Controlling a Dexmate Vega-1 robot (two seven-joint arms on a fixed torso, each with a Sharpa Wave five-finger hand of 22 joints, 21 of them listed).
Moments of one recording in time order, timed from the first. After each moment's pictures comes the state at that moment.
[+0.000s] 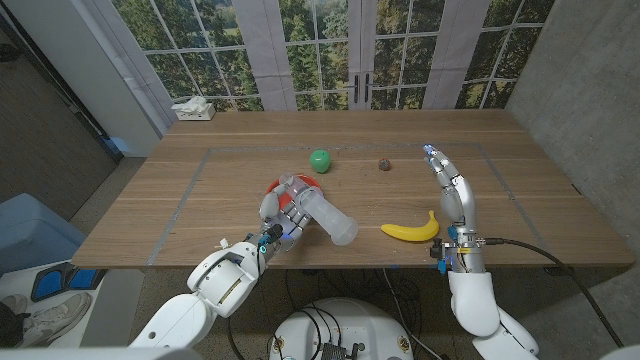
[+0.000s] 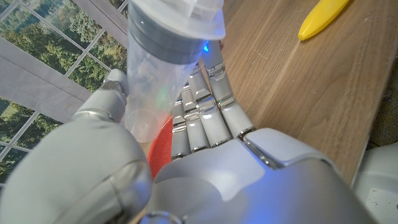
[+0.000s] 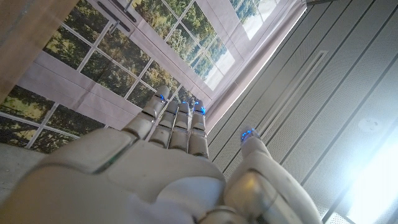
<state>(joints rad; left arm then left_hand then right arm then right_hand) 1.52 0.60 0.26 -2.34 -1.52 -0.04 0.58 0.69 0.02 0.67 -0.21 0.17 0.65 0.11 0.40 0.70 0.90 0.01 0.20 0.24 1.12 -0.10 0.30 0.20 0.89 -0.11 1.12 0.18 -1.52 -0.37 -0.17 -1.82 -0.40 0.74 -0.68 0.23 0.16 0.40 -0.06 0.18 0.42 0.03 0.20 0.19 0.32 0.02 0.21 0.24 0.18 -0.04 0.28 0.36 0.29 -0.02 0.38 0.17</state>
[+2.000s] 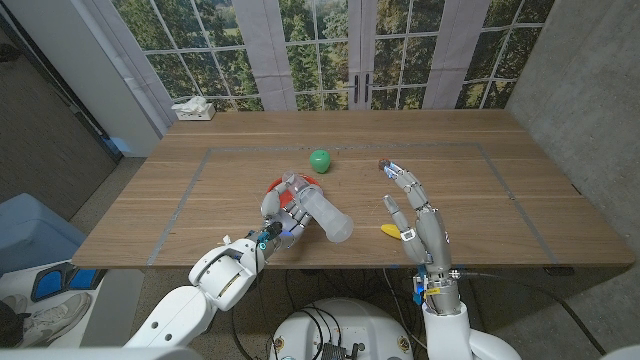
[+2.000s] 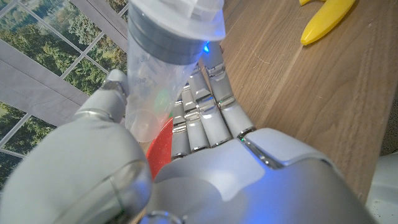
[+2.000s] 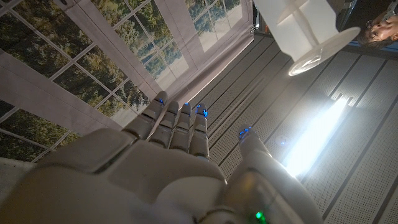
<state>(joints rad) 1.49 0.59 0.25 -2.28 -1.57 0.00 0.51 0.69 0.02 0.67 -0.21 0.17 0.65 0.11 0.40 0.70 0.90 0.01 0.20 0.22 1.12 -0.09 0.29 0.20 0.89 -0.11 1.13 0.18 -1.54 -0.53 -0.41 -1.91 -0.82 0.59 -1.08 0.25 0.16 0.47 -0.02 0.18 0.38 -0.02 0.20 0.19 0.30 -0.02 0.21 0.23 0.17 -0.04 0.28 0.37 0.25 -0.04 0.32 0.17</state>
